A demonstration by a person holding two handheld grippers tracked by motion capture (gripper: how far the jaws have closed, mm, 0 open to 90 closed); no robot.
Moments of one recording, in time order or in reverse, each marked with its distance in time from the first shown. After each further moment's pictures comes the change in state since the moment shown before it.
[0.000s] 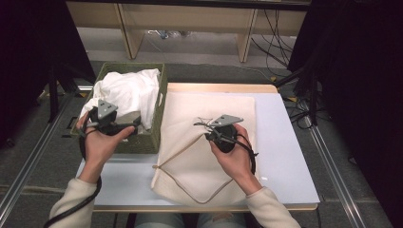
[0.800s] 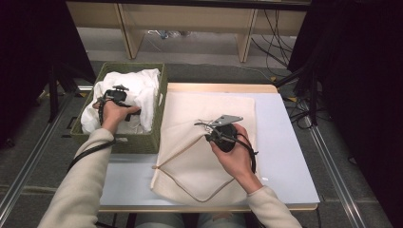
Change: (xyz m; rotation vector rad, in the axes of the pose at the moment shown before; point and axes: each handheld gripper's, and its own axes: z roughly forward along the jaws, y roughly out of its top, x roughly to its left) left arm 0.057 -0.010 0.142 0.528 0.115 -0.078; right arm -0.006 -0.003 0.006 0.034 0.017 0.002
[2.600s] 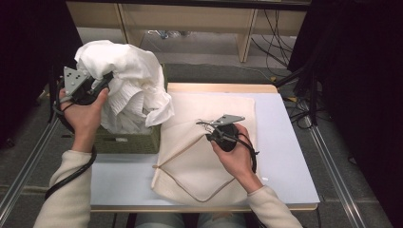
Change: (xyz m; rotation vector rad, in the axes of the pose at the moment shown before) left arm -0.003 -0.023 -0.186 -0.983 -0.077 -0.005; right arm -0.005 -0.001 0.001 -0.016 0.009 -0.010
